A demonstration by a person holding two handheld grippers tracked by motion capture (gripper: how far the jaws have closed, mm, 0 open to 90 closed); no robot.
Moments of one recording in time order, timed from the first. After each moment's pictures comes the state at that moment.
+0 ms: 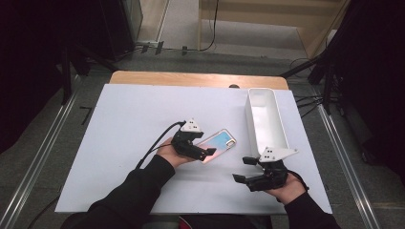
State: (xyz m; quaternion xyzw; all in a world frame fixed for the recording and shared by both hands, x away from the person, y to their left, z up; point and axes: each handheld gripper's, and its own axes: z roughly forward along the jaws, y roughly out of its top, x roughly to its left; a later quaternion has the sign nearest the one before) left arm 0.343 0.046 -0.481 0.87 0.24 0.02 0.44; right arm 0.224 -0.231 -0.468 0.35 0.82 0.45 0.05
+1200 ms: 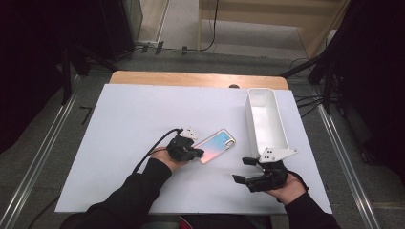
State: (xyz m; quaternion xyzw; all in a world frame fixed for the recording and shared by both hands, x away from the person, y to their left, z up) left arm 0.339 0.061 -0.502 0.90 0.25 -0.01 0.36; right arm 0.223 -0.230 -0.468 0.35 0.82 0.45 0.05
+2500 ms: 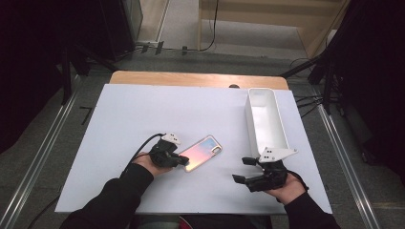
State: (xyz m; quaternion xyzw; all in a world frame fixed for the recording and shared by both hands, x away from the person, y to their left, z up) left arm 0.324 0.110 -0.496 0.90 0.27 -0.04 0.34; right arm 0.224 -0.230 -0.468 0.35 0.82 0.45 0.05
